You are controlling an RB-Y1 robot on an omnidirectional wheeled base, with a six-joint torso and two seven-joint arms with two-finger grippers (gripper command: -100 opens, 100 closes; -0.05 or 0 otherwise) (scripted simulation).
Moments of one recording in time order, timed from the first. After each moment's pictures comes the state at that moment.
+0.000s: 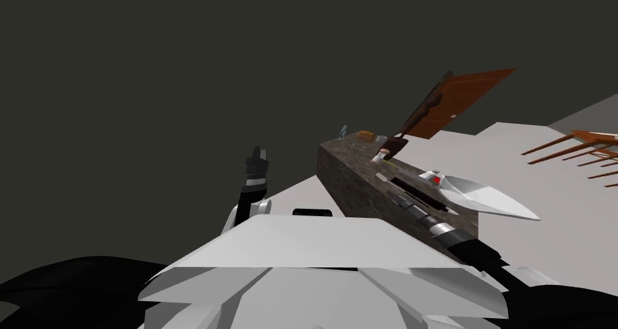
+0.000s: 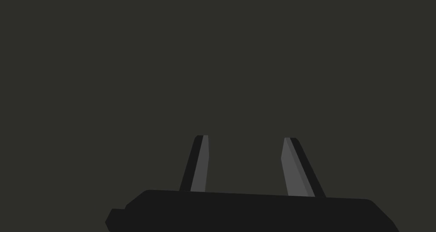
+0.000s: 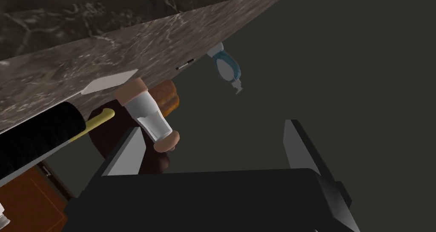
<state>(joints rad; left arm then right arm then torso) 0.54 0.01 -0.03 -2.33 -0.12 -0.38 0.03 0.91 -0.87 -0.24 -1.69 0.13 -0.55 0.05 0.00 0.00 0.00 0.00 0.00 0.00</state>
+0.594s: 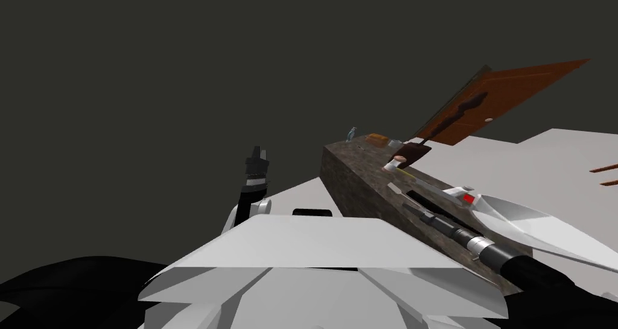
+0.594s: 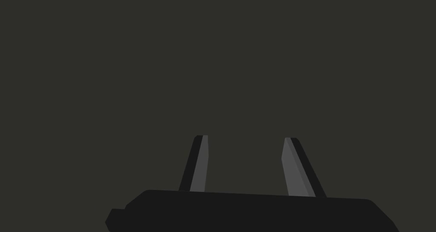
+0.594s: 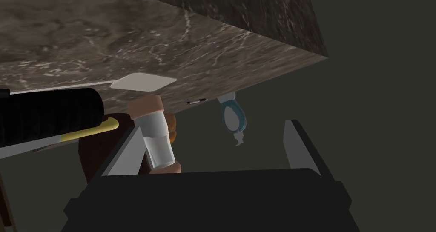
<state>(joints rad) 0.54 0.01 -0.03 -2.33 -0.12 -0.38 0.03 1.04 -1.06 -0.28 -1.56 0.18 -0.56 0.09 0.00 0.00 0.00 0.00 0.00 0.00</state>
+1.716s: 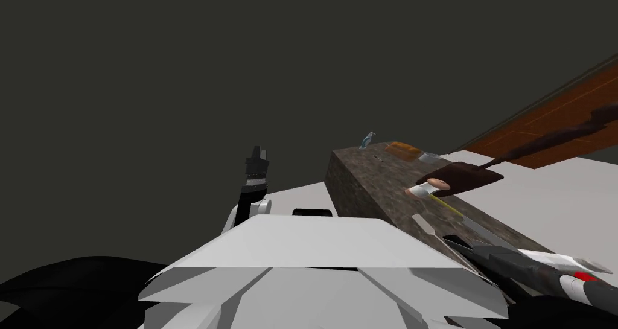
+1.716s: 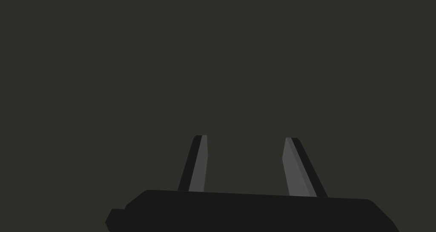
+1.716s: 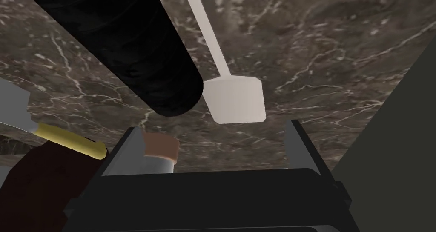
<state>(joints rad) 0.54 0.01 -0.03 -2.33 -0.12 -0.38 0.03 1.26 -1.38 -0.25 -1.33 0.30 -0.61 0.16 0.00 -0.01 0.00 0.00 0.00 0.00</state>
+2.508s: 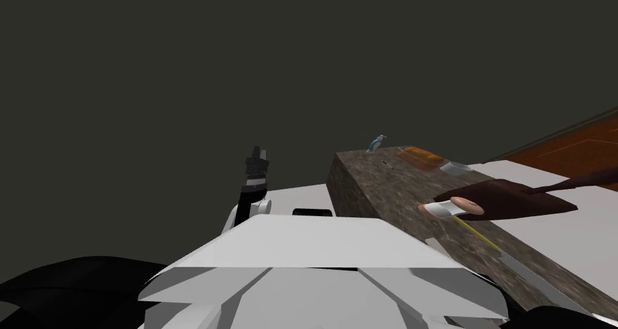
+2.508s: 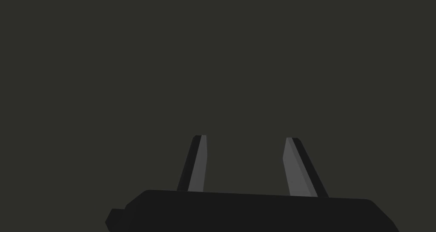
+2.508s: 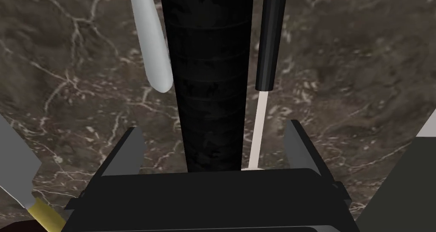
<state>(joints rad) 0.54 0.01 -0.03 -2.33 -0.12 -0.38 0.03 1.42 -1.52 -0.08 -1.26 0.40 -0.67 0.19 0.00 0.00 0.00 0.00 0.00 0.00</state>
